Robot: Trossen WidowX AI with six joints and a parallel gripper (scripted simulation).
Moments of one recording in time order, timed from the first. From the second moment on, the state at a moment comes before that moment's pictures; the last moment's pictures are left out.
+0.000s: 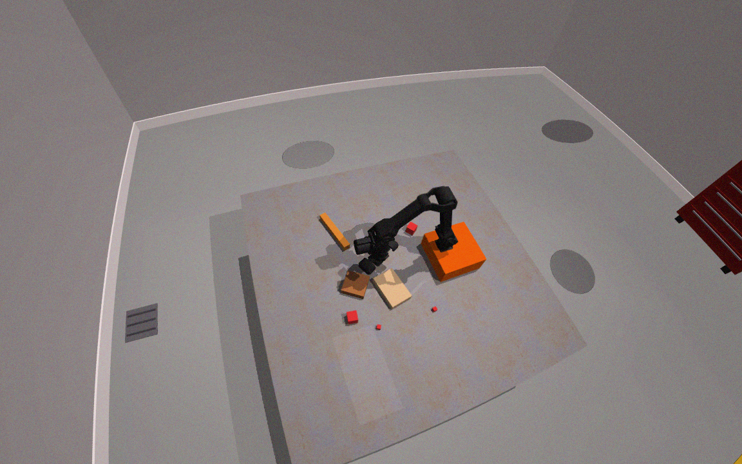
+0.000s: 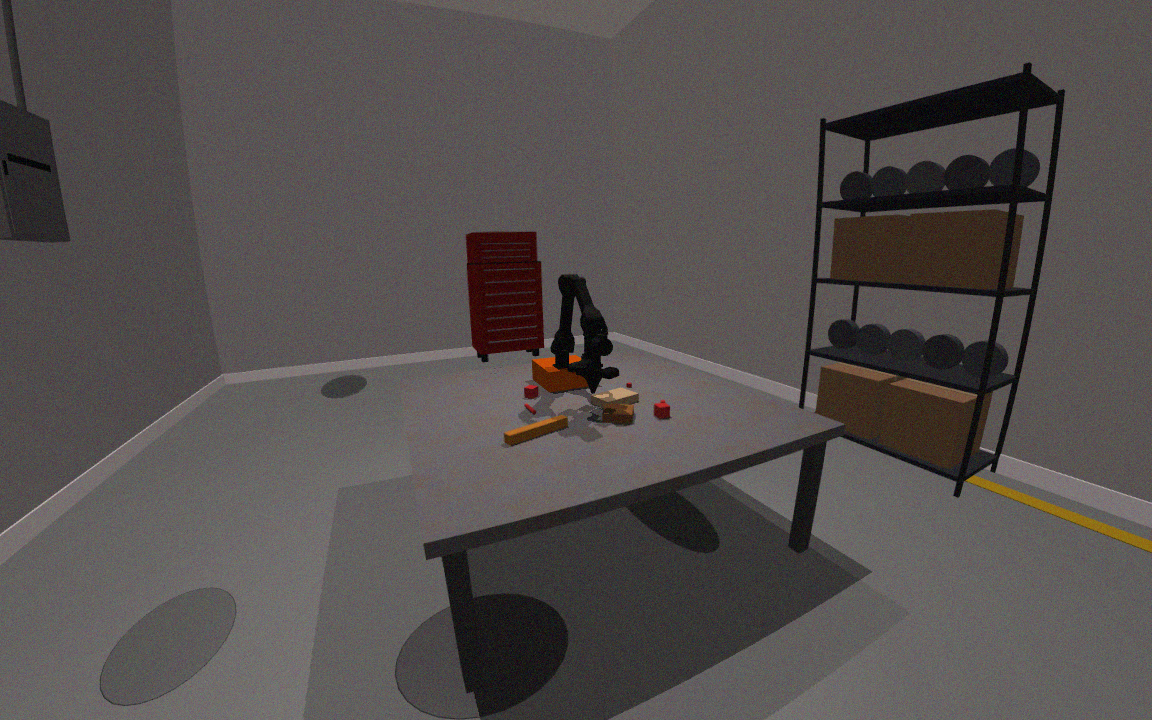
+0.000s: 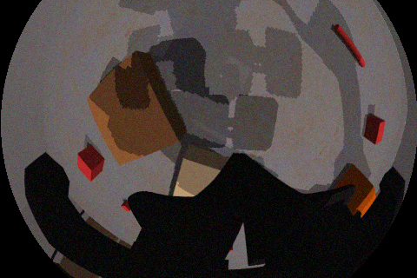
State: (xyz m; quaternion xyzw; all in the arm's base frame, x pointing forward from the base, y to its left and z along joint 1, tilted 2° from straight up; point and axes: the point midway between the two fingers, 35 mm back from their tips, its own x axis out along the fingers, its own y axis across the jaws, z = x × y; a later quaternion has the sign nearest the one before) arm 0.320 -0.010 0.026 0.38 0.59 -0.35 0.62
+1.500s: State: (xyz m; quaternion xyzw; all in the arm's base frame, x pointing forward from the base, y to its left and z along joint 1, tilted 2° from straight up) arm 0.327 0.108 0.029 -0.16 0.66 0.17 0.71
